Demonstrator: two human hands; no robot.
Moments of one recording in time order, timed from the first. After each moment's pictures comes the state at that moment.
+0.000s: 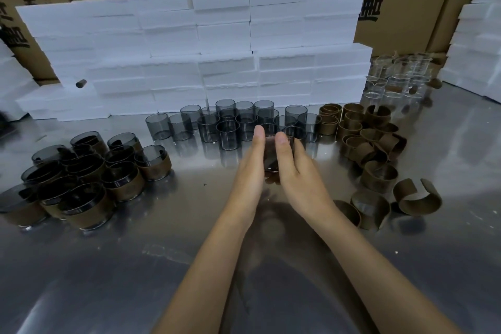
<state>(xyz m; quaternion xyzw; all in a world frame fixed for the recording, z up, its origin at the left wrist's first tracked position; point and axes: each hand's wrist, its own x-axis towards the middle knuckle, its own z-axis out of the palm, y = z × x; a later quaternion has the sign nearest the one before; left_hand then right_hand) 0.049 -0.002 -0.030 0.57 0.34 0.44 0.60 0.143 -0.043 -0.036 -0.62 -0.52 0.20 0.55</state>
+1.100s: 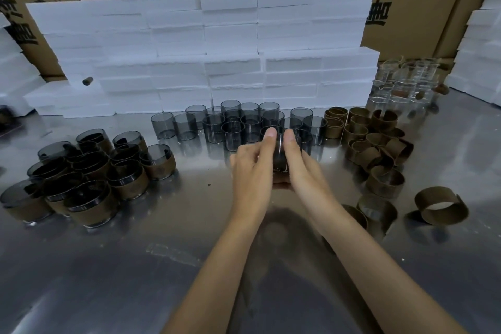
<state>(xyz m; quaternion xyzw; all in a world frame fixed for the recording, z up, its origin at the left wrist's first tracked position) 0.047 -0.016 -0.013 0.60 0.41 0.52 0.44 0.137 -0.043 -0.026 -0.51 -0.43 0.40 0.63</state>
